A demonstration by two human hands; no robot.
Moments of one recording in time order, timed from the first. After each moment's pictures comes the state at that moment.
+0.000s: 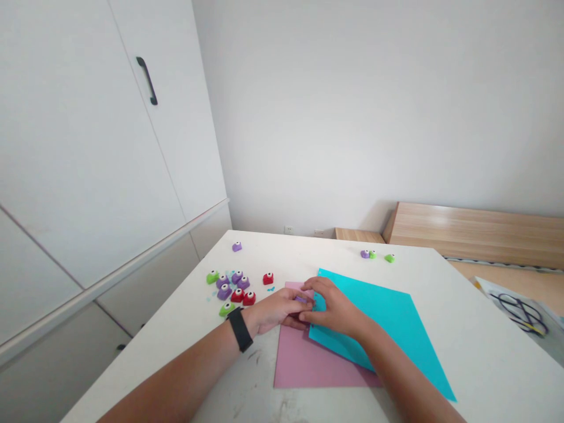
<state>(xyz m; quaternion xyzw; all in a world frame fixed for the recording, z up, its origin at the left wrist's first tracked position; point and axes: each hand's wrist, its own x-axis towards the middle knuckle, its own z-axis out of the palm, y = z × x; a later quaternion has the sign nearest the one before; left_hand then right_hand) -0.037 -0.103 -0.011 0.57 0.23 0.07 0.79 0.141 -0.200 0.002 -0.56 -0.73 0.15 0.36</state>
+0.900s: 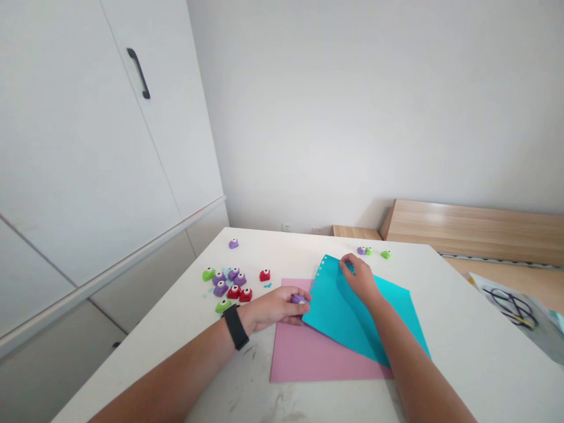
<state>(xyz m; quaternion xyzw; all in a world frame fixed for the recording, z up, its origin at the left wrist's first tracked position) -0.038 -0.107 -0.009 0.57 0.23 0.06 0.79 0.244 -0.181 -0.023 -0.73 -0.57 -0.03 0.38</state>
